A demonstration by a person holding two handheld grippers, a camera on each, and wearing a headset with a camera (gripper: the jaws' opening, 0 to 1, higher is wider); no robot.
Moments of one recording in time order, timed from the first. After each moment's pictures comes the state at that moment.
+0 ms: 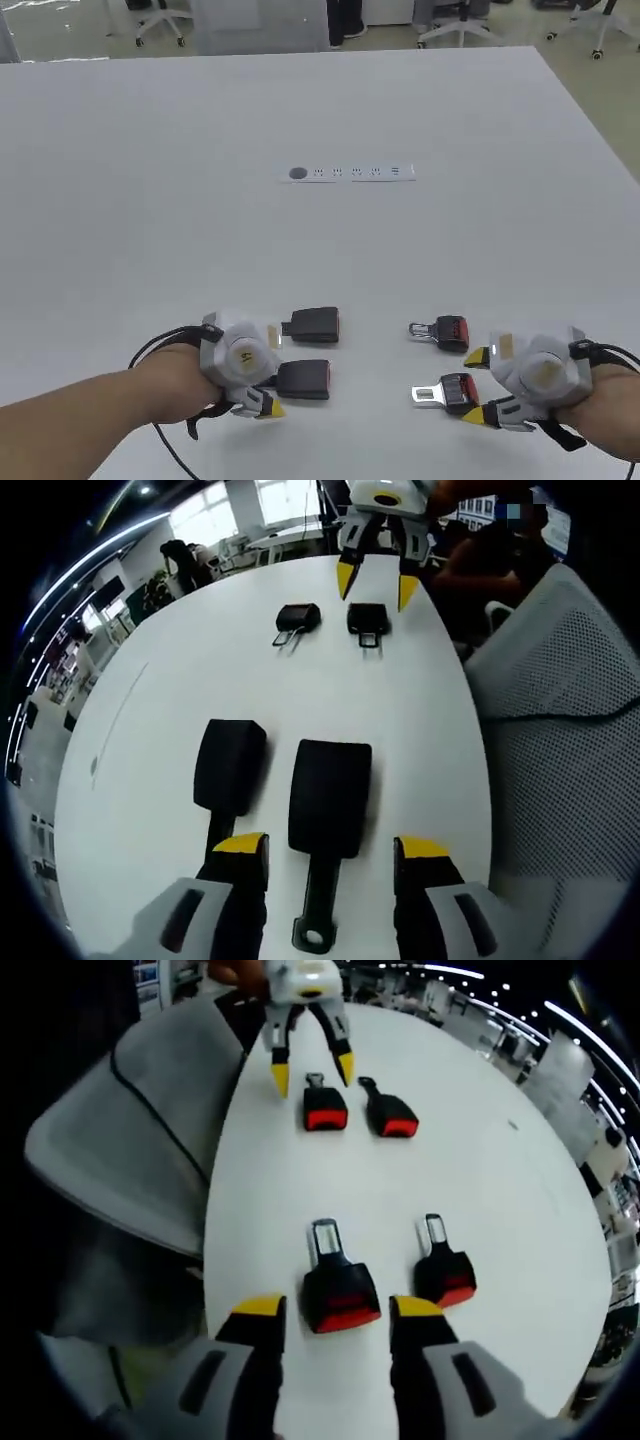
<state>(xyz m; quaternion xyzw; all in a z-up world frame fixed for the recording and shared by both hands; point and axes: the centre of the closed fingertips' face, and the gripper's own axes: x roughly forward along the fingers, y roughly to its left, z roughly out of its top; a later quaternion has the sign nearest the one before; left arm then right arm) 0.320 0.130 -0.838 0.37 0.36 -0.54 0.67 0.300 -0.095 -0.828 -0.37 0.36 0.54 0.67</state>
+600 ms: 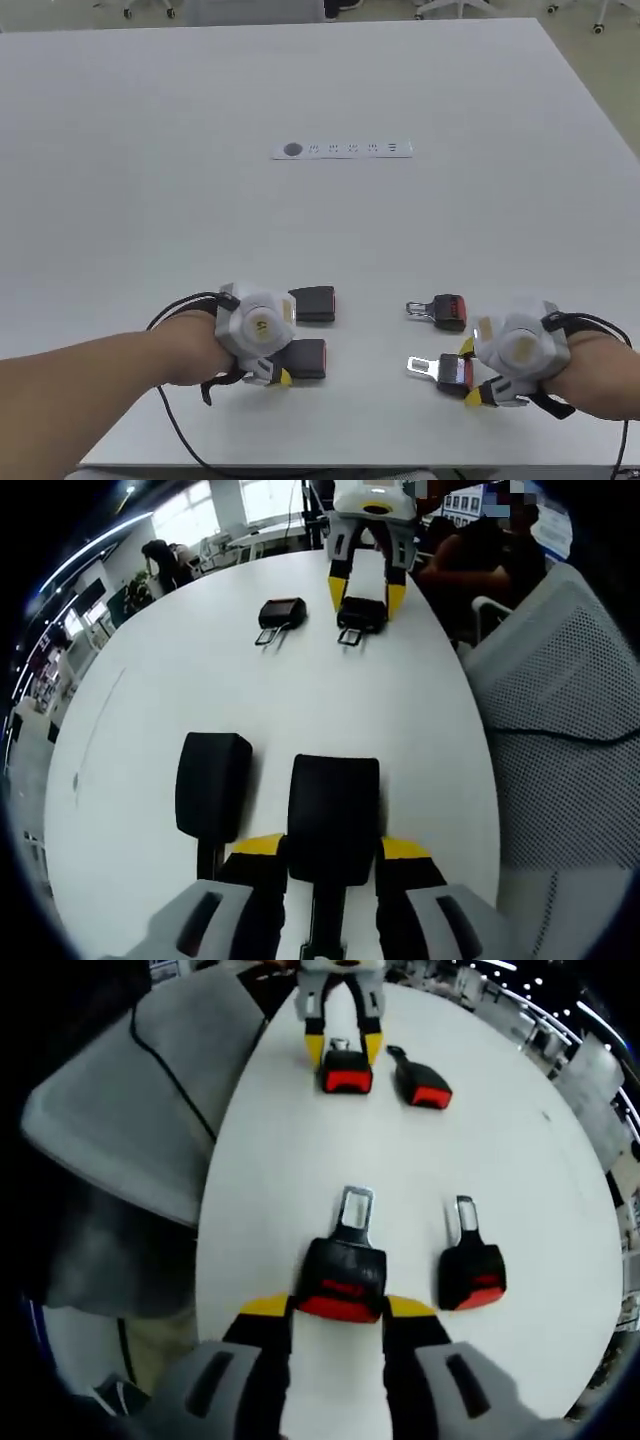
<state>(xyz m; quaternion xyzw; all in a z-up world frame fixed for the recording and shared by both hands) 0.324 0.117 -0.850 0.37 0.37 -0.57 0.63 0.298 -0.101 -0.854 -0.40 0.39 0.56 0.61</state>
